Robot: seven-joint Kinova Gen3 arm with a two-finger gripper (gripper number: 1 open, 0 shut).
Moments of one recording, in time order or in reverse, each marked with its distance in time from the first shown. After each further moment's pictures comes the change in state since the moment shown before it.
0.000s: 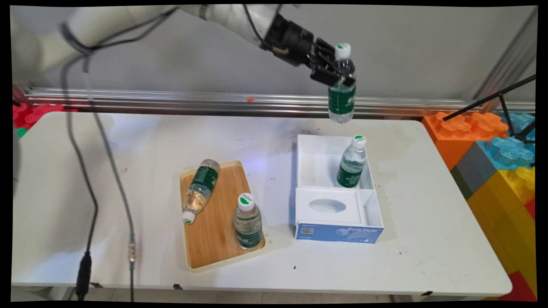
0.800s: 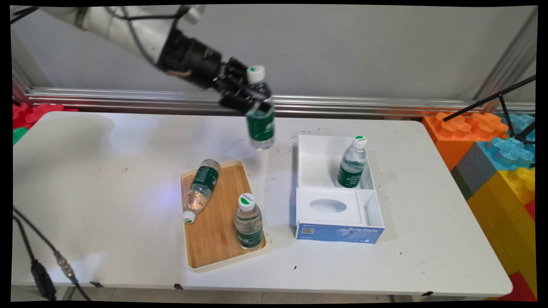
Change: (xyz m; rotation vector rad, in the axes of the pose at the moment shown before) arm -0.052 0.131 -0.149 0.106 -0.126 -0.090
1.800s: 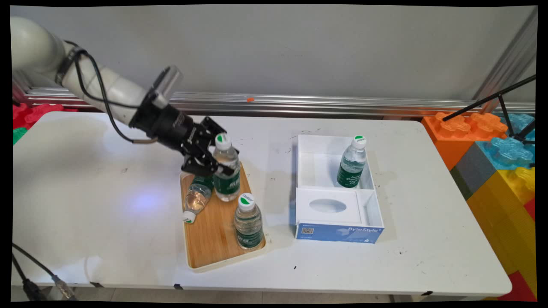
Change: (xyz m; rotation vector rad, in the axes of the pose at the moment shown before) arm -0.103 0.049 0.002 -0.095 -0.120 0.121
